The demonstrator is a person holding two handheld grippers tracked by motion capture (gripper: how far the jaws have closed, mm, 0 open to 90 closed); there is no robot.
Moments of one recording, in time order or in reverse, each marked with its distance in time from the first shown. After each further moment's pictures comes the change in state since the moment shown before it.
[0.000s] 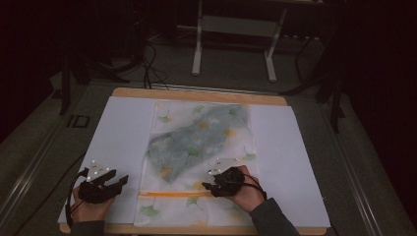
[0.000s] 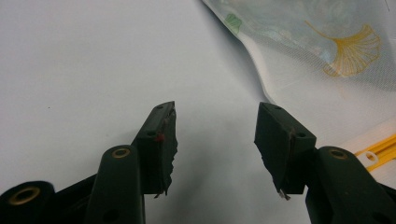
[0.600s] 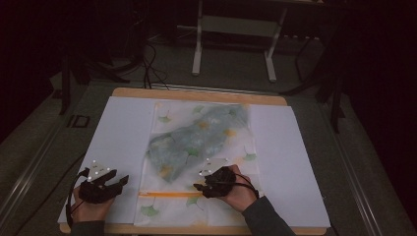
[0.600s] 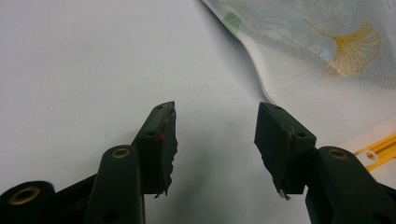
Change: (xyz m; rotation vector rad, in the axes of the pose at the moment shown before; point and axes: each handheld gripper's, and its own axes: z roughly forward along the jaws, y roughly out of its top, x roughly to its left) left arm -0.001 0.000 0.000 0.005 0.001 0.009; right arm 0.012 0.018 0.010 -0.007 0.030 -0.039
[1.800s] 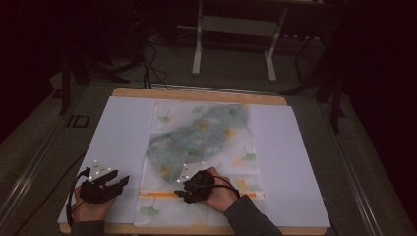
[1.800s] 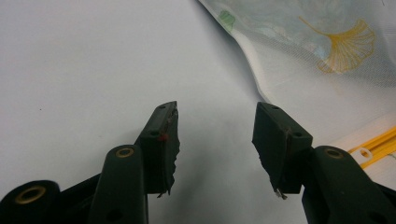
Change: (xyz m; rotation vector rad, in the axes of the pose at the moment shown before) left arm -0.002 0.001 0.000 0.012 -0.012 0.009; right arm 0.027 0.029 0.038 0.008 0.108 -0.090
